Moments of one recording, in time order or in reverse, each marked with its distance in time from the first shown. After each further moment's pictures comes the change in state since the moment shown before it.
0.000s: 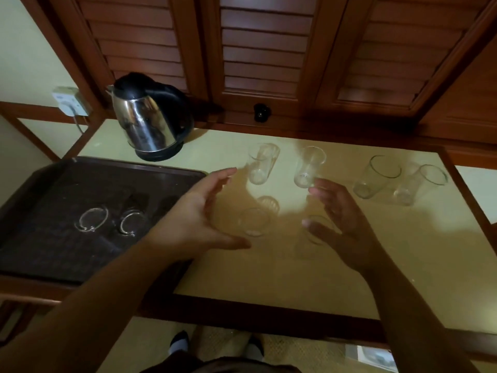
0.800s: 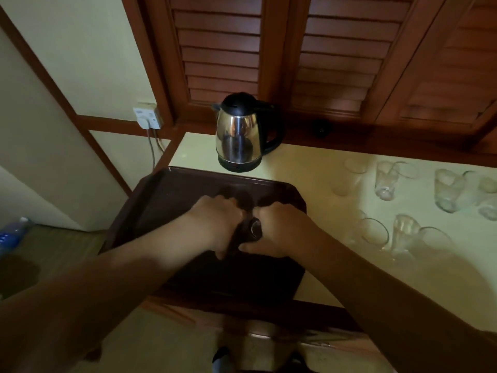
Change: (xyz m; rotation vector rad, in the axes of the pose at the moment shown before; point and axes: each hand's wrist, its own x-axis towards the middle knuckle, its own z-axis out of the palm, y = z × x) left_hand -0.029 -0.046 -0.173 1.394 -0.509 -0.161; right_hand 0.082 -0.145 0.287 -1.014 -0.556 0.032
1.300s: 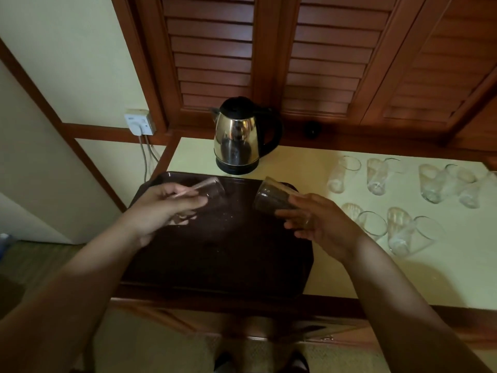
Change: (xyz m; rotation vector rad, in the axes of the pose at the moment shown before) left_hand -0.021 -0.111 0.082 -1.698 0.401 -0.057; right_hand -0.042 0.036 0.005 1.632 0.166 0.271
